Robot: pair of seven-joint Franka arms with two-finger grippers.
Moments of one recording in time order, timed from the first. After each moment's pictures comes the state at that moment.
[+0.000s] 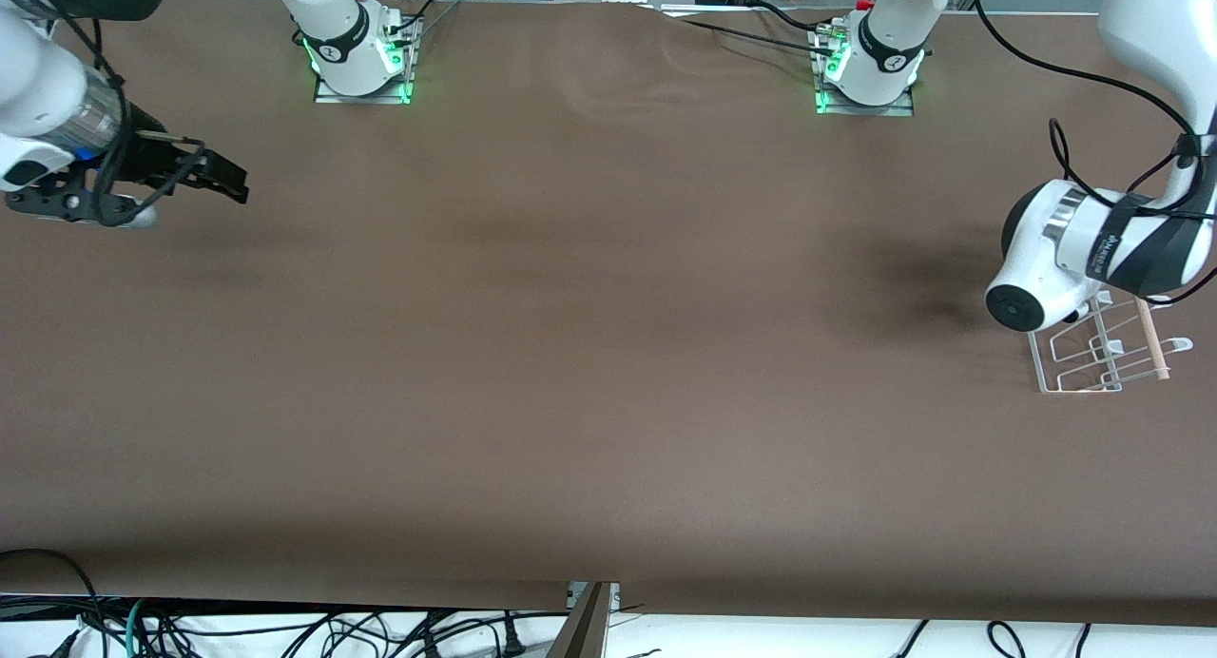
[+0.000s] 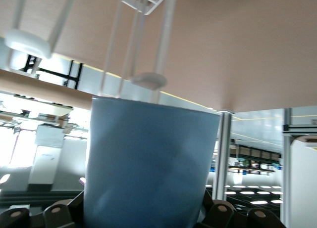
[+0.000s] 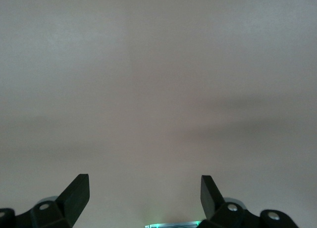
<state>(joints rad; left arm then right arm) 0.48 0.45 -0.47 -1.96 1.13 1.32 0.43 -0.01 -0.08 0.05 -1.84 0.01 1.65 0.15</state>
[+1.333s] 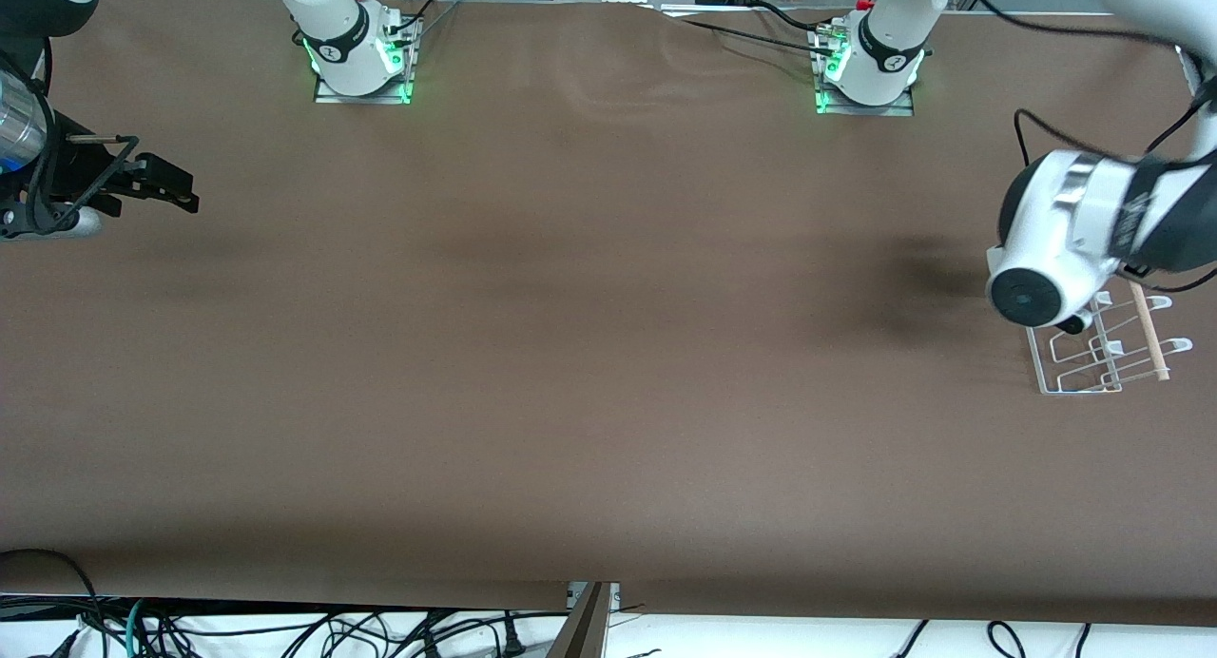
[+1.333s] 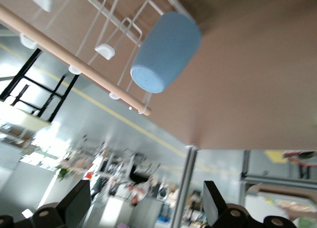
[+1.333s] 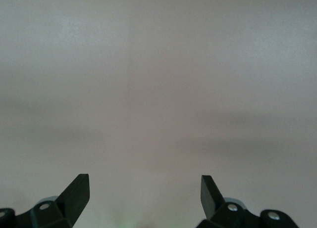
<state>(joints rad) 0.44 0.37 -0.61 -1.71 0.81 1.21 0.31 -0.04 -0.02 0.02 -1.74 0.00 1.63 -0.08</state>
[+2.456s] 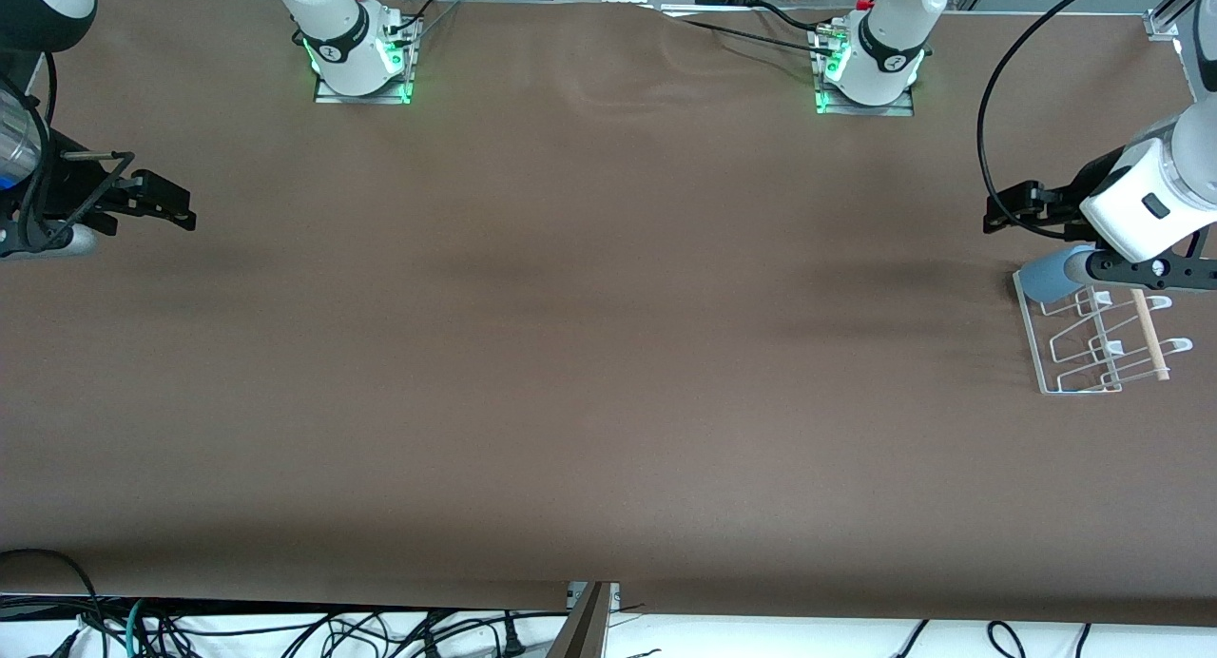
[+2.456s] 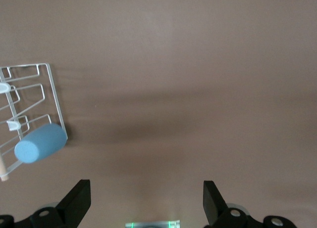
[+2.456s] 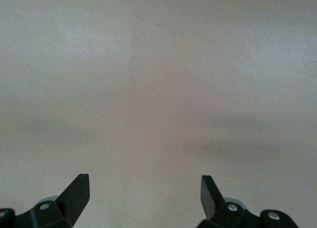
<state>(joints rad) 0.11 0.15 -0.20 -1.50 0.00 1.48 -0.04 -0.03 0.05 0.03 -1.66 0.00 1.64 -0.08</state>
